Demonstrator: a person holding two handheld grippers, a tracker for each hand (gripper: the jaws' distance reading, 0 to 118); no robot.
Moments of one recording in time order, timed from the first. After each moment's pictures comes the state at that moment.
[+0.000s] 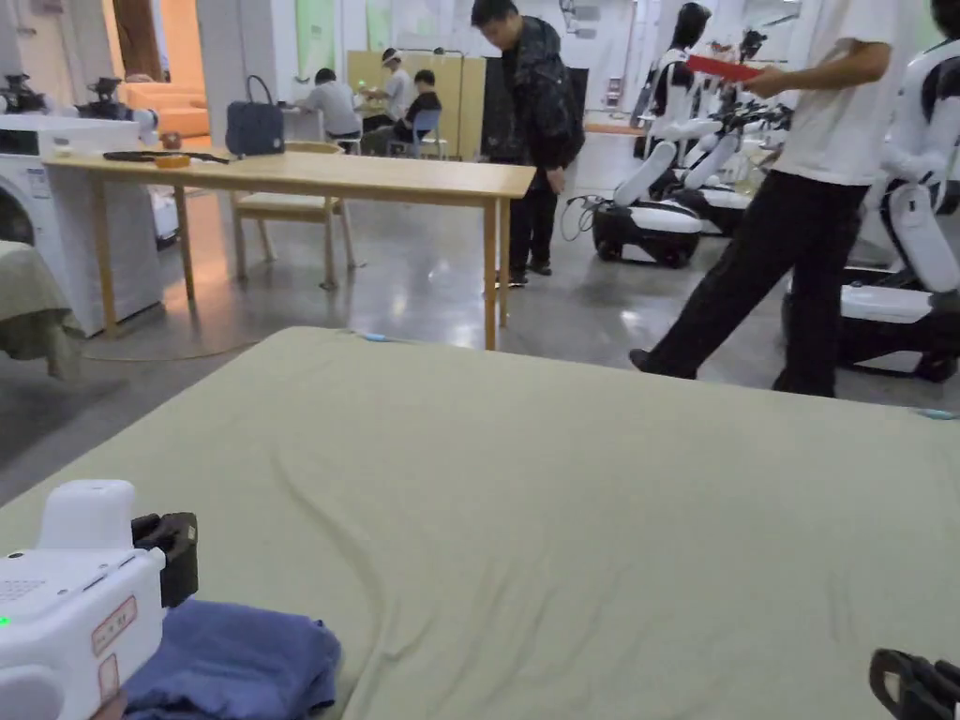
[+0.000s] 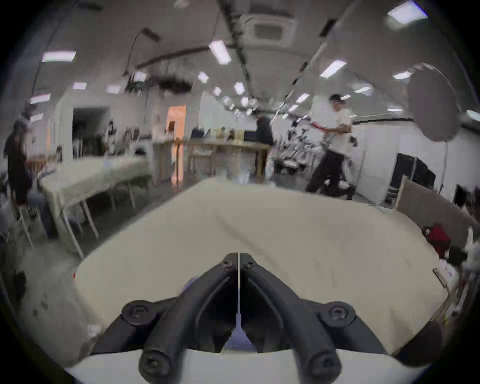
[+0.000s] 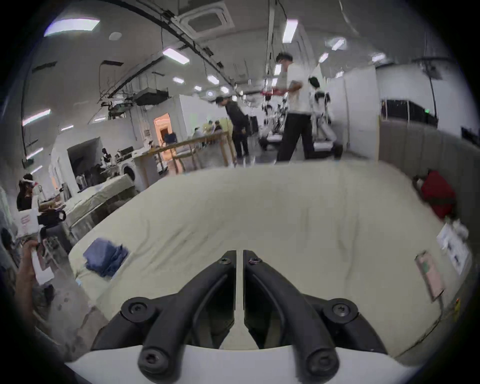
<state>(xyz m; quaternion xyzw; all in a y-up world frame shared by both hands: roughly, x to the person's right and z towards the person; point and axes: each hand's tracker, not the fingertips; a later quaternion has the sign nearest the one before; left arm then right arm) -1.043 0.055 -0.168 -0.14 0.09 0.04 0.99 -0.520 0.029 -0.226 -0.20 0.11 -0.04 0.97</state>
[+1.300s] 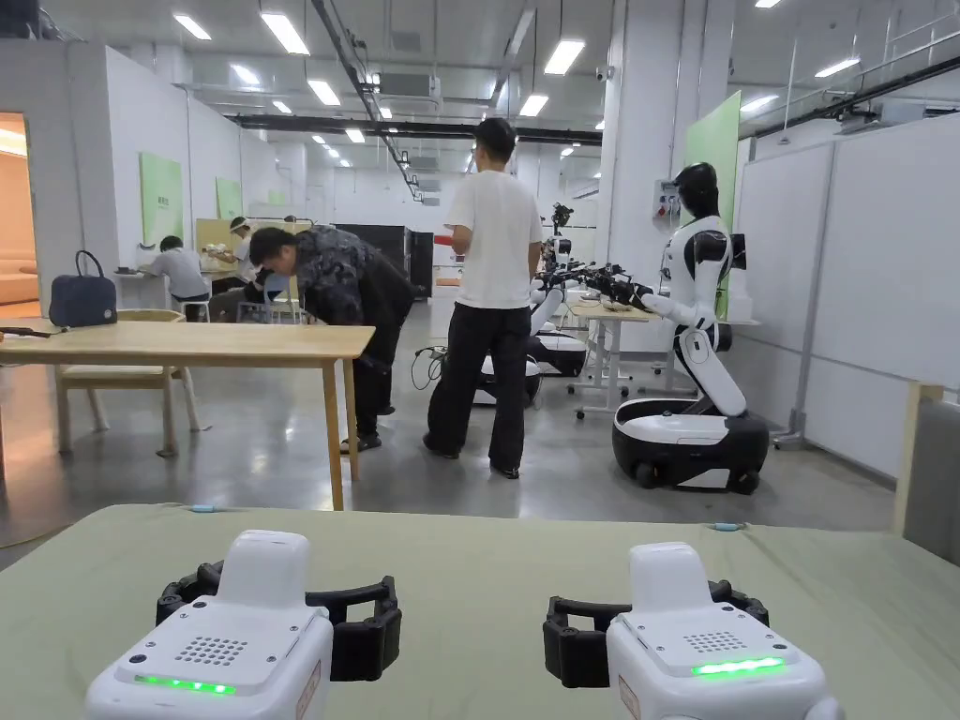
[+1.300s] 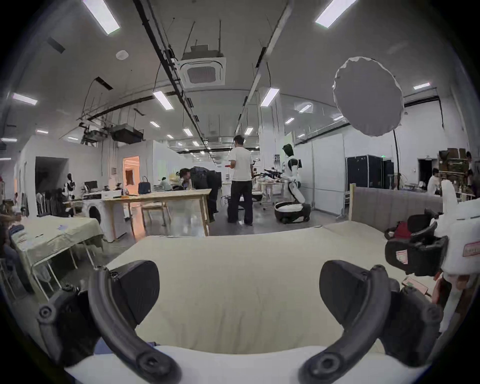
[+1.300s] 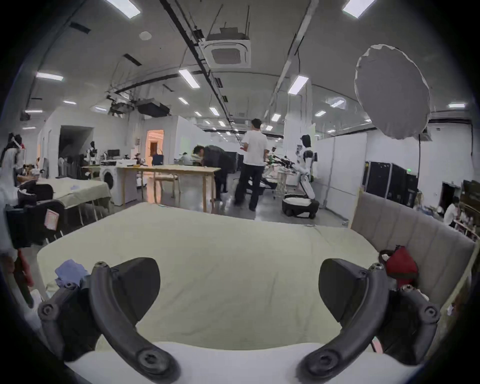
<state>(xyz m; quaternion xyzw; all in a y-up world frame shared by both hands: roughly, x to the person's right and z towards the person) -0.827 0.137 -0.210 -0.04 -0.03 -0.02 1.00 -0.556 0.128 -0.244 -0.12 0.03 0.07 0.99</state>
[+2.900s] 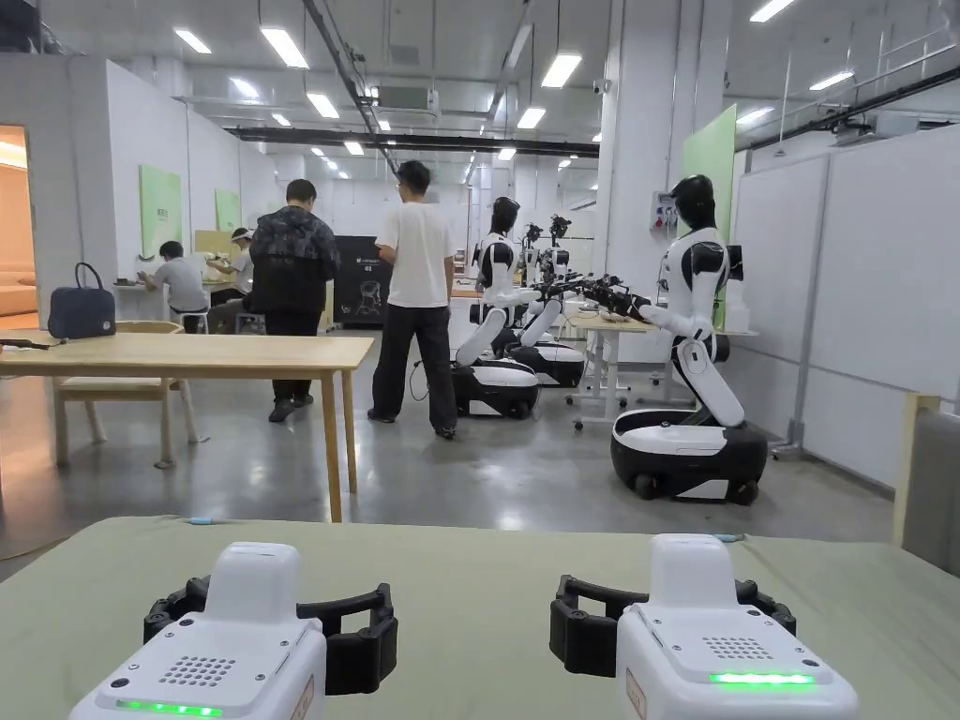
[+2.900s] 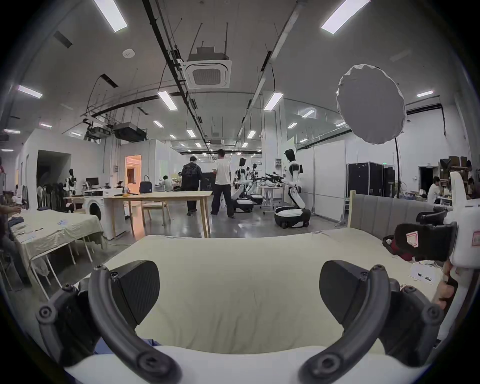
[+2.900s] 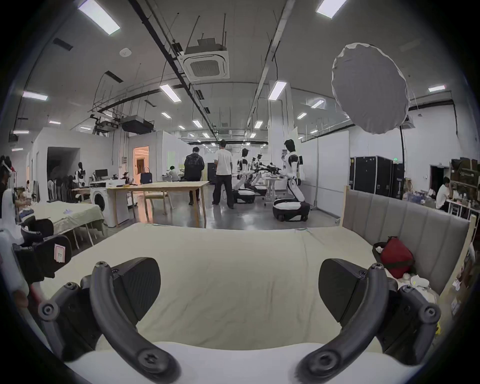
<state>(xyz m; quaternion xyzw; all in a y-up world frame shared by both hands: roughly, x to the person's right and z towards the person) -0.823 0.142 -0.196 -0.04 -0.03 0.00 1.00 -0.560 0.149 -0.222 -0.07 0.01 0.02 1.00</state>
